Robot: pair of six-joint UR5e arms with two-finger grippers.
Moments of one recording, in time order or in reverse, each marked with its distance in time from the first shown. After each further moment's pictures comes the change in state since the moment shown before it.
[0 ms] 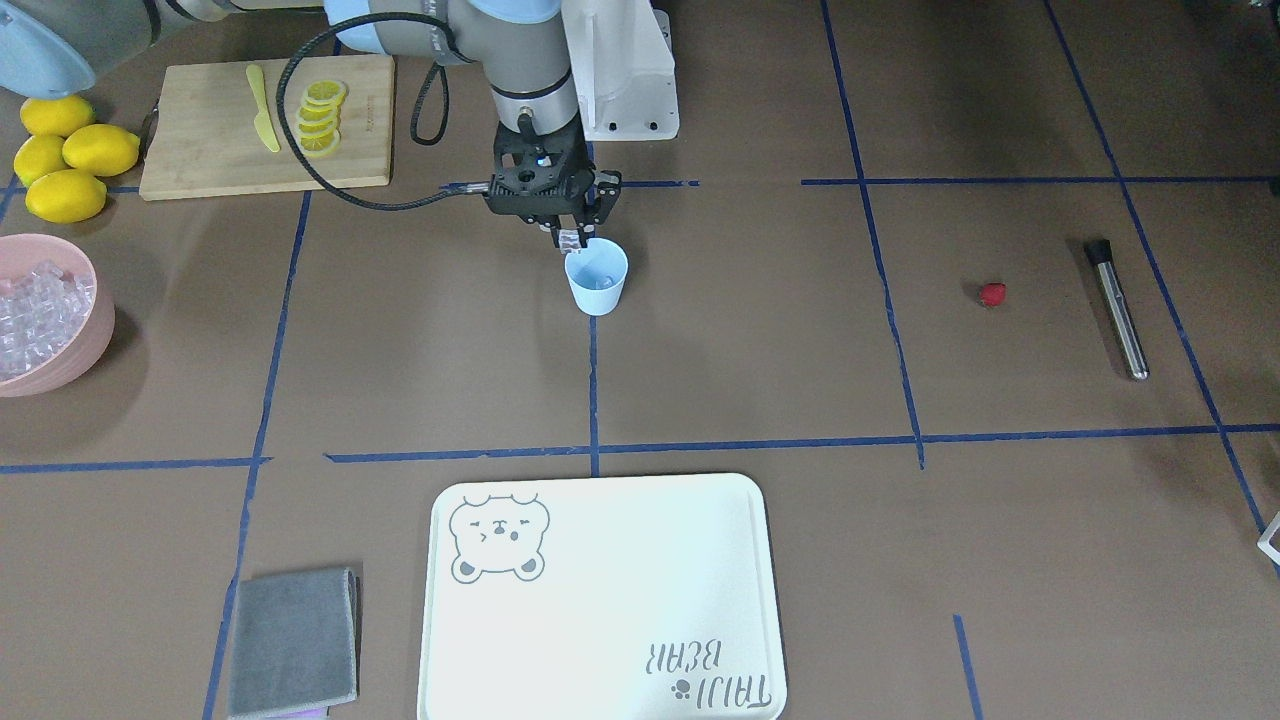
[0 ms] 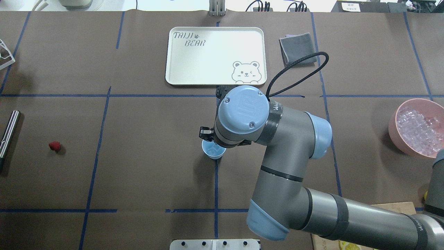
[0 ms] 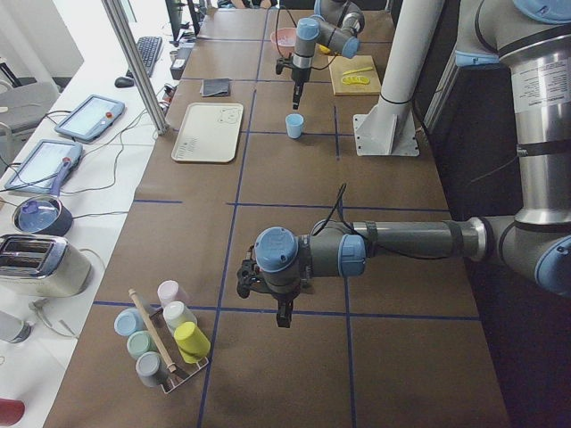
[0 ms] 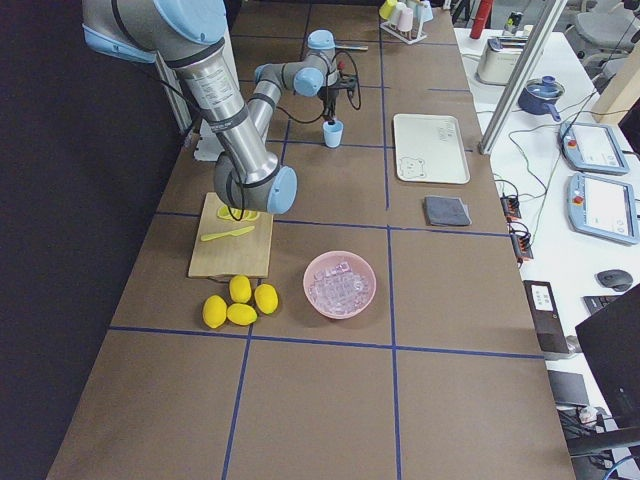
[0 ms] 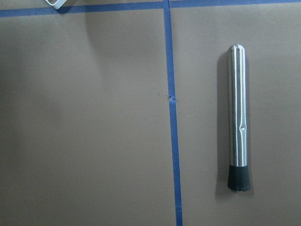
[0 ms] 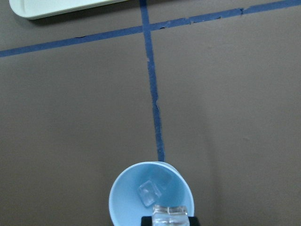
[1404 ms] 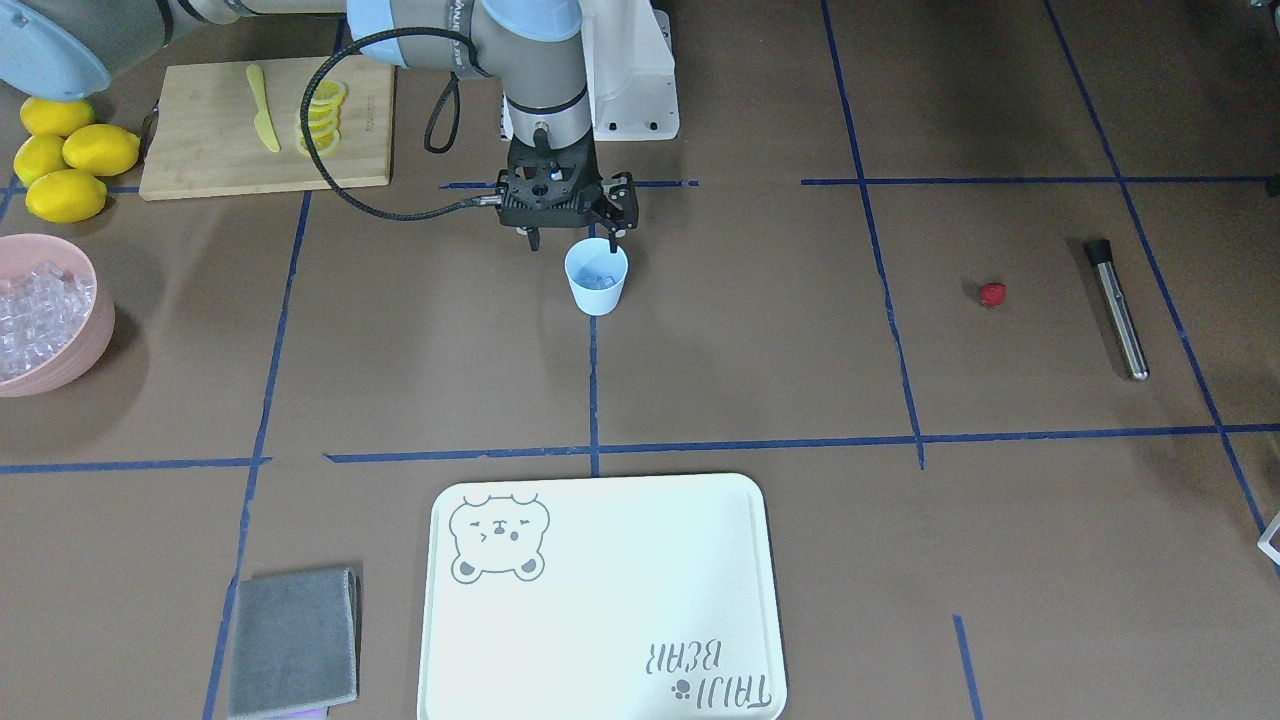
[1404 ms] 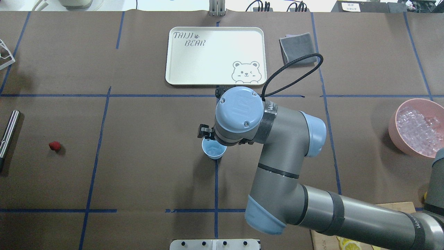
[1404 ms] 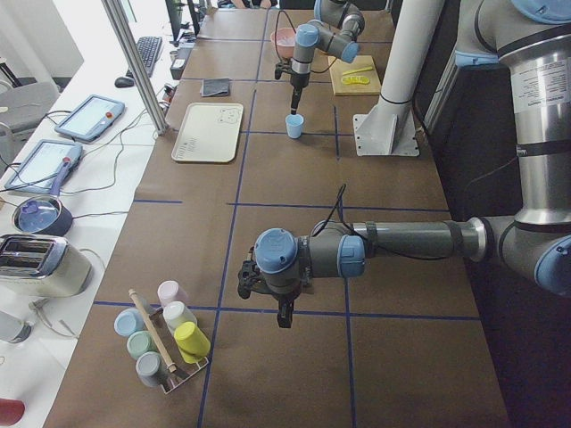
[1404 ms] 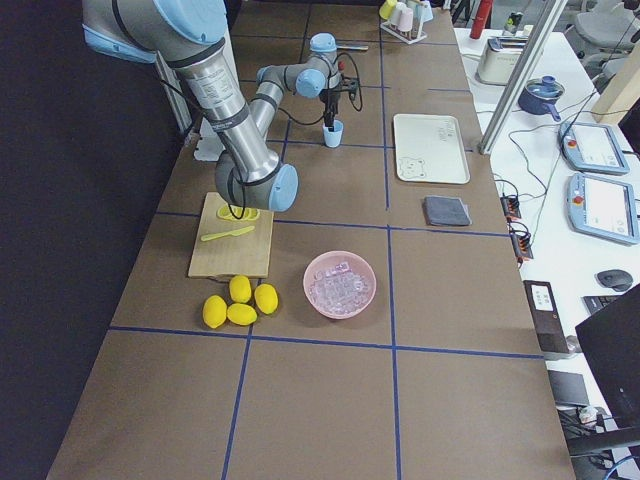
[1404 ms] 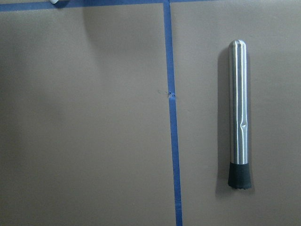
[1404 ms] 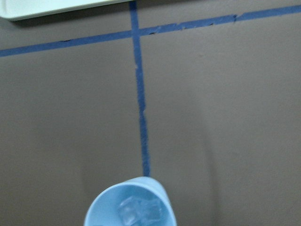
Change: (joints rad) left arm 0.007 0.001 0.005 0.002 0.000 0.000; right arm 0.037 -0.036 -0.020 0.000 0.009 -0.067
